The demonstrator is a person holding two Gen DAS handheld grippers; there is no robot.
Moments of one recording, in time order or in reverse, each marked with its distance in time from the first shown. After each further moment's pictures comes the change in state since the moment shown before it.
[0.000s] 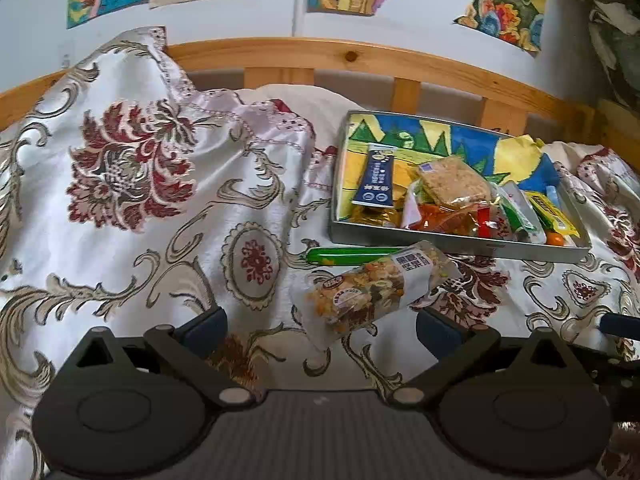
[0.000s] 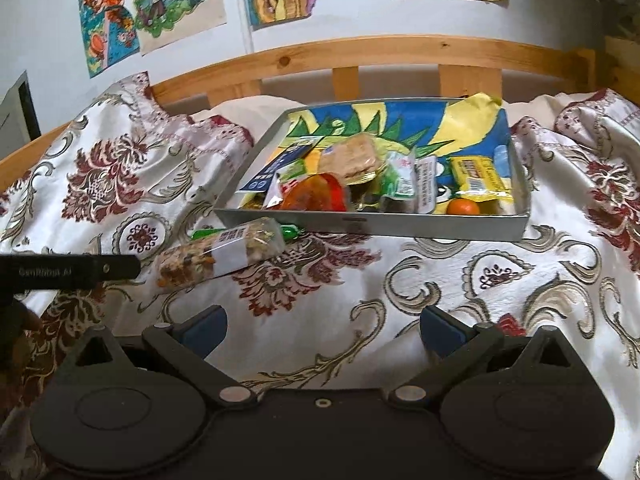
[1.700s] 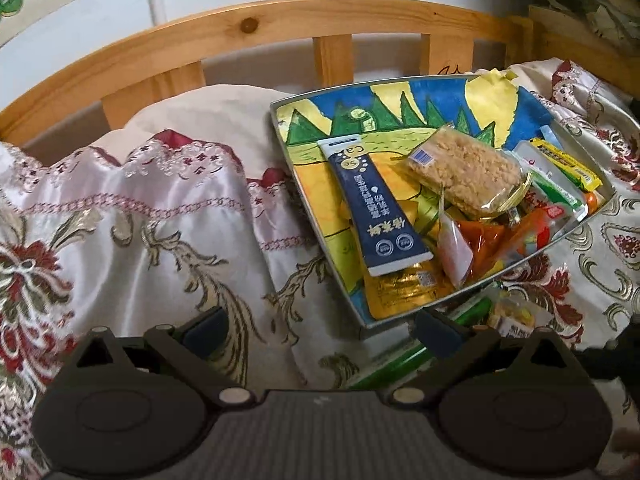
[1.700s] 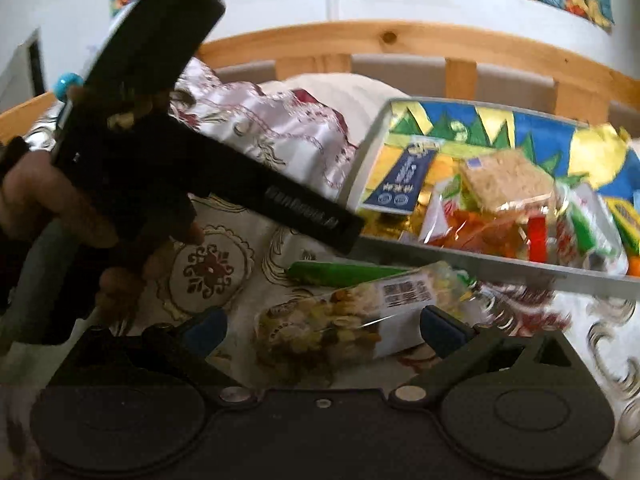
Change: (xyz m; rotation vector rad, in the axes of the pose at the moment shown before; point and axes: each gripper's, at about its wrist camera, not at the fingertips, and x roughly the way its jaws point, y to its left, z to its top) left arm 0.141 0.024 0.100 0.391 0.105 -0.227; right arm 0.119 0.143 0.036 -0.065 0.022 -0.017
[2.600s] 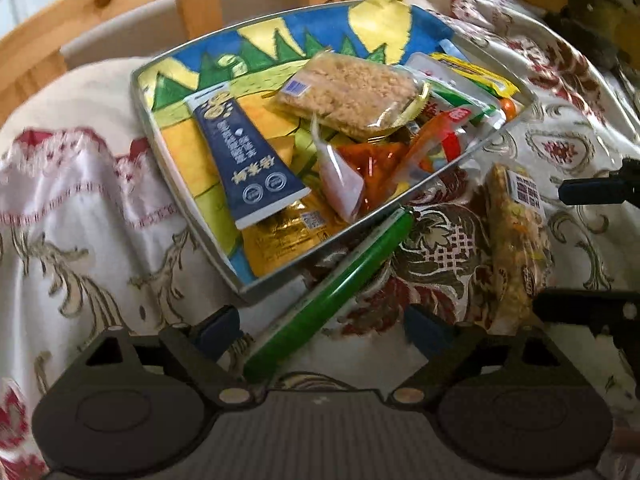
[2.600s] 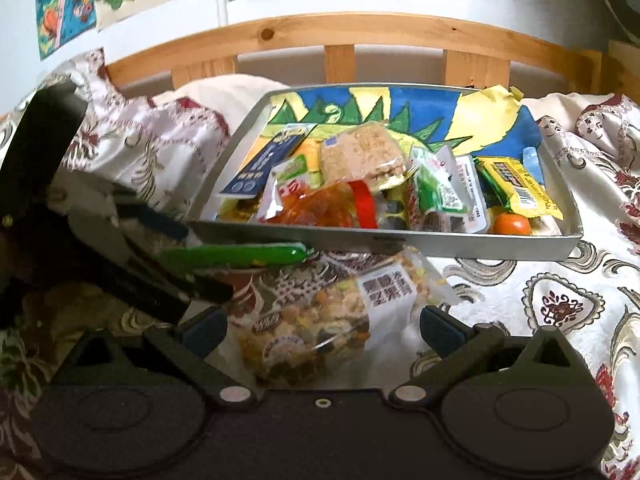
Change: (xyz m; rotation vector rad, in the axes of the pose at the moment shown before) left arm 0.026 -0.039 -0.014 0.194 0.141 -0.214; right arm -0.039 -0.099 -0.013 0.103 0.021 -0.135
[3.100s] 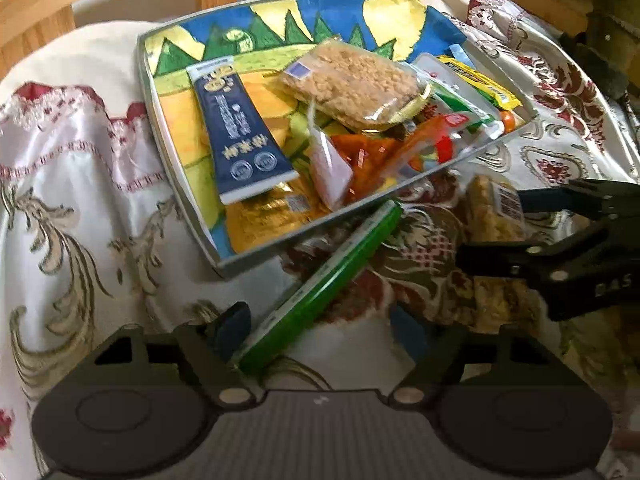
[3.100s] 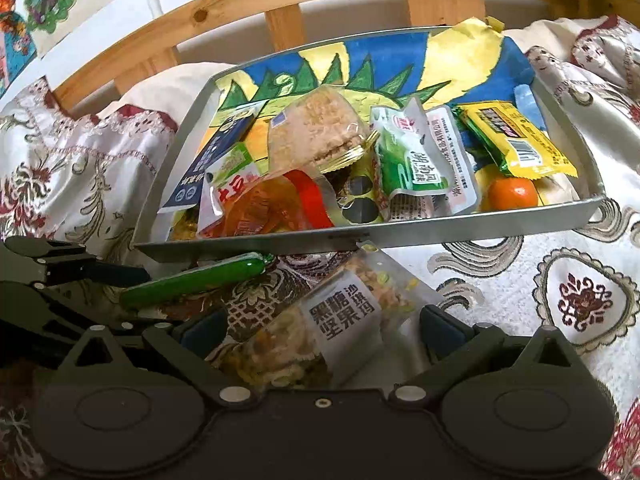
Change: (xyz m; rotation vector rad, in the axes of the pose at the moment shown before) left arm -0.004 -0.002 0.003 -0.112 0.065 -0.071; right arm 0.048 -0.037 0.021 0.150 0.126 0.038
